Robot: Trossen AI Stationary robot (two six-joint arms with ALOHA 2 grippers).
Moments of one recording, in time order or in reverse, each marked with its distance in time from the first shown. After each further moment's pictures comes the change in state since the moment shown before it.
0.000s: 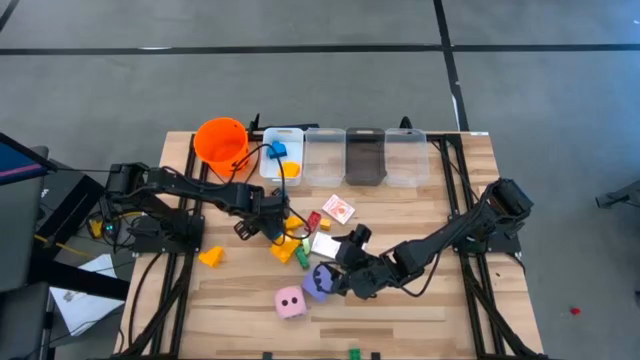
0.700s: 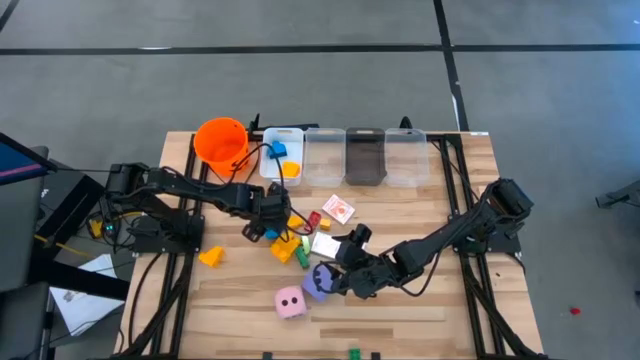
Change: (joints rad) left arm -0.002 0.000 0.000 0.030 -0.069 -0.265; right arm -0.006 0.000 0.000 -0.008 0.000 0.001
